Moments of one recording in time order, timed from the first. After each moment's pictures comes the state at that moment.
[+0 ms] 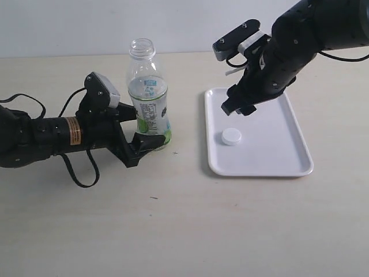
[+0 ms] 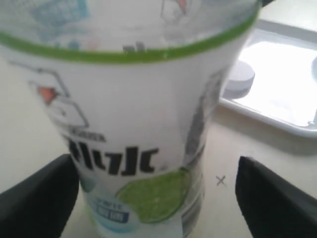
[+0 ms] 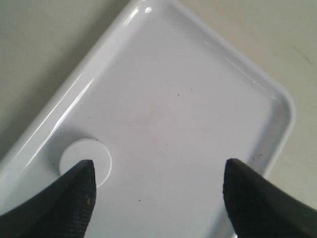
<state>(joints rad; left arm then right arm) -0.31 2.12 -0.82 0.88 -0.90 -0.29 0.31 1.86 -1.19 -0.33 0.53 0.07</state>
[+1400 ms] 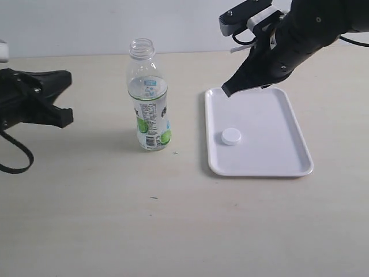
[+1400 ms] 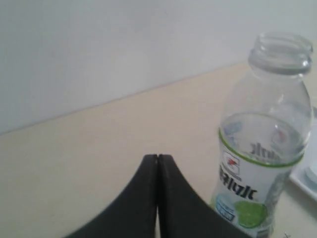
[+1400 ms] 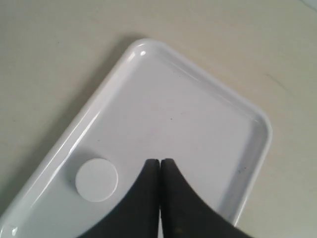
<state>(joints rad) -0.22 1.48 -0.42 0.40 -0.80 -0.20 0.31 1.75 -1.17 -0.29 0.50 0.08</state>
